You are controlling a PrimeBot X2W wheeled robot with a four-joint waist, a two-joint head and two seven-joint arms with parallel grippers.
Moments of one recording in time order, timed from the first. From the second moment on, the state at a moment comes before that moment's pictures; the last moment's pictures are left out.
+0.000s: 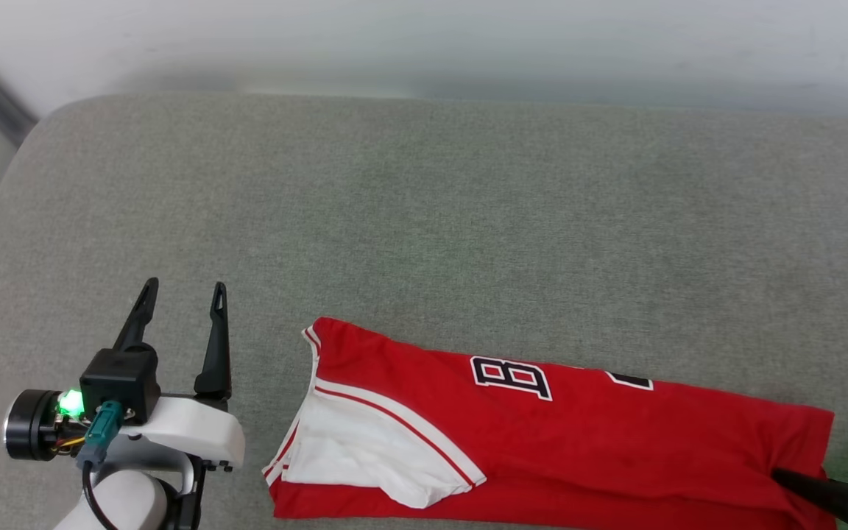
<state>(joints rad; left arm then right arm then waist) -0.25 0.63 -0.57 0.00 -0.59 0.47 -0.26 -0.02 -0.70 0.16 0.21 1.17 0.13 0.68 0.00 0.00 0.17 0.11</state>
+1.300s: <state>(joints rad) 0.06 0.20 -0.15 -0.01 -0.09 0.22 -0.26 -0.06 -0.86 0.23 0.32 1.20 0.13 0.66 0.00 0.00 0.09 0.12</state>
